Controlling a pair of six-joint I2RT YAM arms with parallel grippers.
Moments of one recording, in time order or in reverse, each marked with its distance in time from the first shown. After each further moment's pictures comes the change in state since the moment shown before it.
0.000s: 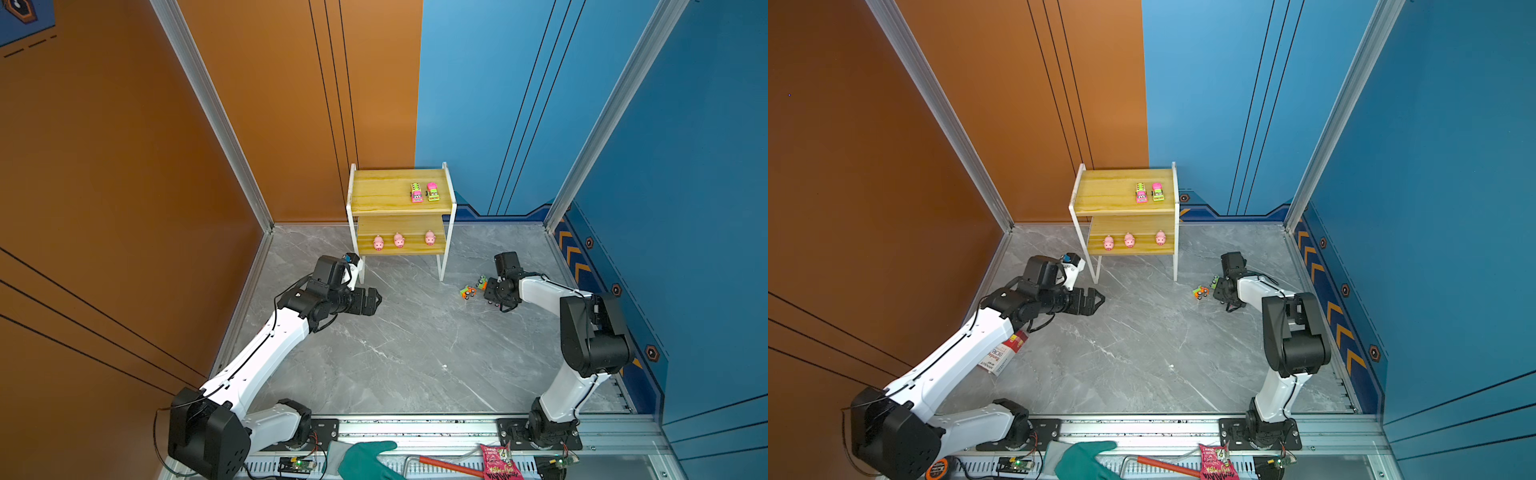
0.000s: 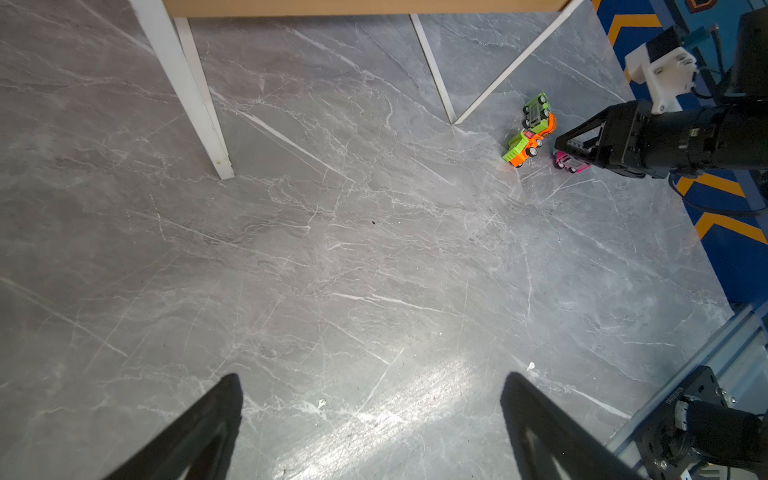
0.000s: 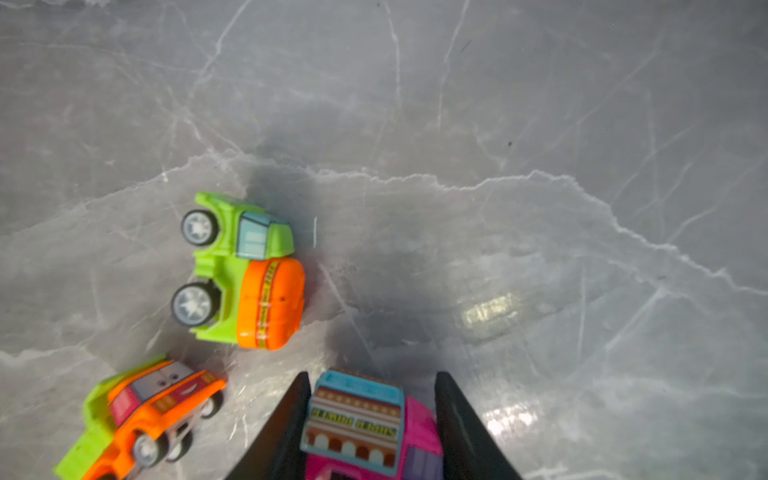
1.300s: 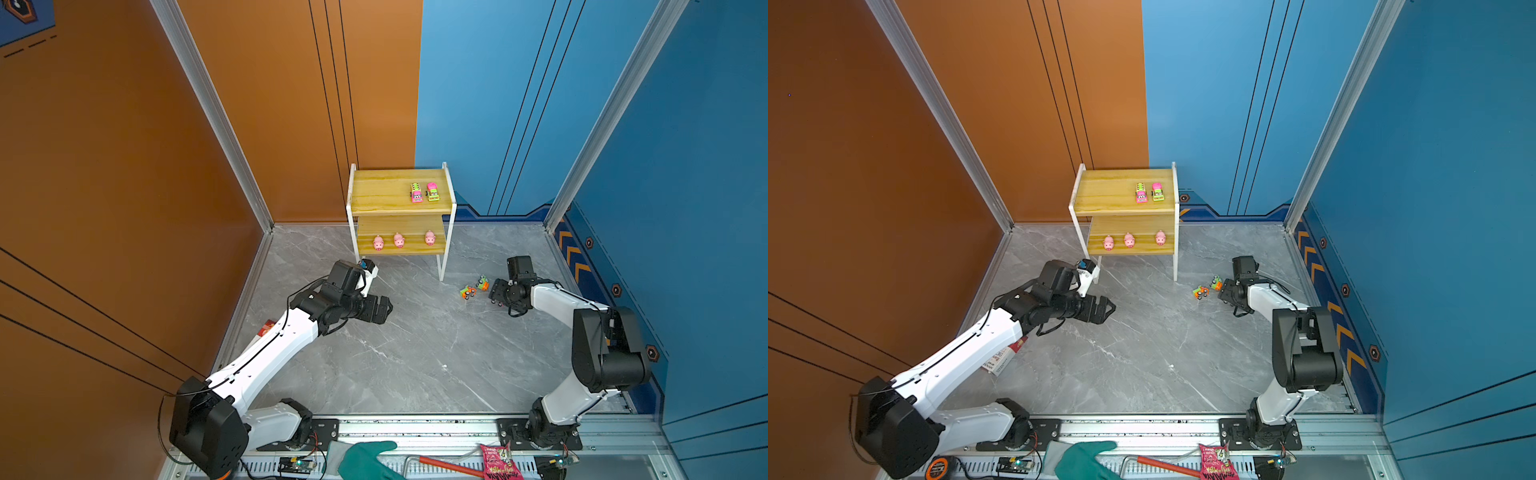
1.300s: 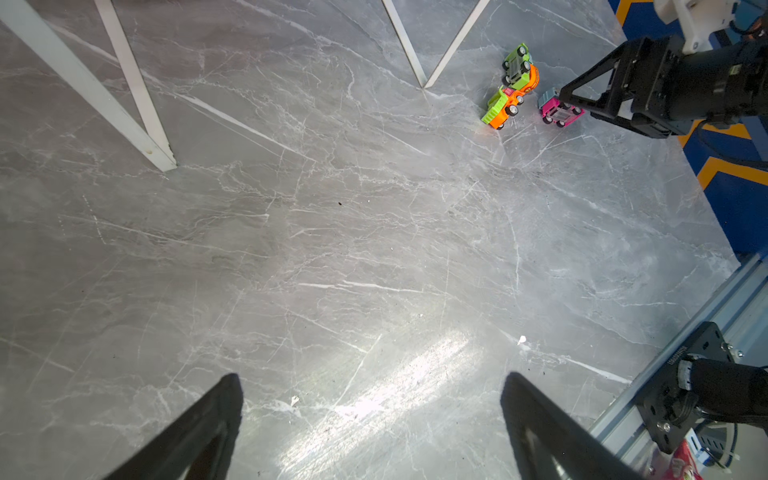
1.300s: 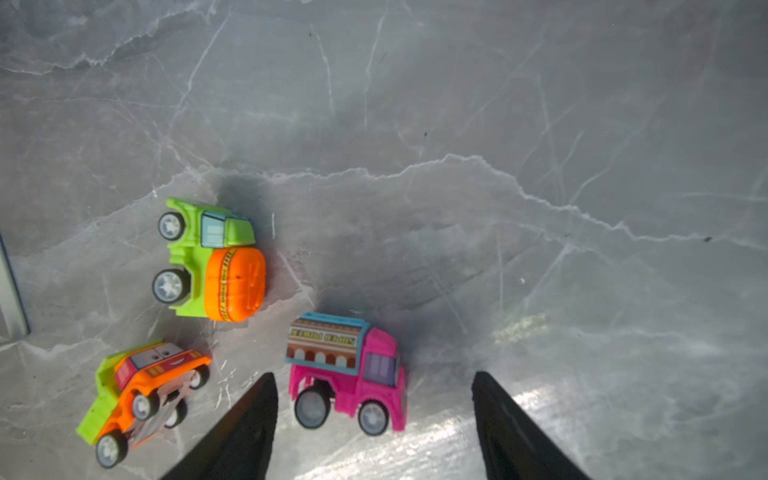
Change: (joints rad) left arm -0.120 0.031 0.000 0.000 -0.035 0.000; right arm -0.079 -0.071 -0.067 0.037 -0.045 0.046
